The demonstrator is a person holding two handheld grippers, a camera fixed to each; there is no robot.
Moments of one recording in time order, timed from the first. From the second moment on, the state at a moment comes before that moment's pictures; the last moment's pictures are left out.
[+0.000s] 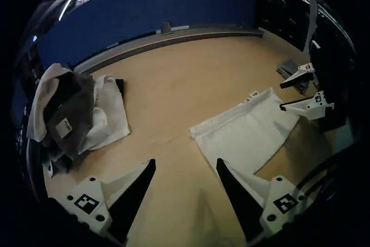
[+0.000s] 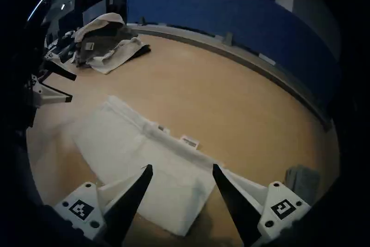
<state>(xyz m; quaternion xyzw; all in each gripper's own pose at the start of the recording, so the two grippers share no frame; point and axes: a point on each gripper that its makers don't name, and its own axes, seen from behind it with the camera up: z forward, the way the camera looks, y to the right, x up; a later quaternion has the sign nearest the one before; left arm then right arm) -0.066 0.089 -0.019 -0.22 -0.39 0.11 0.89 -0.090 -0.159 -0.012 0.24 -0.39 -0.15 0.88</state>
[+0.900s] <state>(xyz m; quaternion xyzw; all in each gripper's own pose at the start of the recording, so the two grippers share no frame) -0.060 0.098 -0.050 -0.23 -0.38 0.10 0.89 -0.106 -0.111 -0.084 0.25 -0.43 -0.14 0.86</state>
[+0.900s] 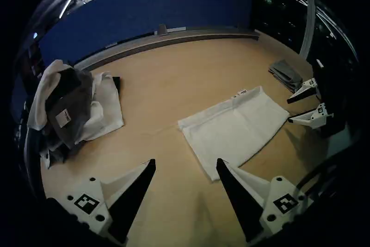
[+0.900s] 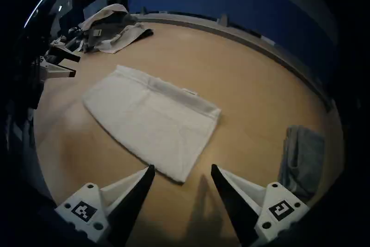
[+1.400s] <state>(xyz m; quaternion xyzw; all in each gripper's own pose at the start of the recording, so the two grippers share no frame) -0.060 0.093 -0.065 -0.22 -0.39 0.09 0.89 -0.119 -0.109 -0.093 0.26 -0.45 -0.14 0.85</state>
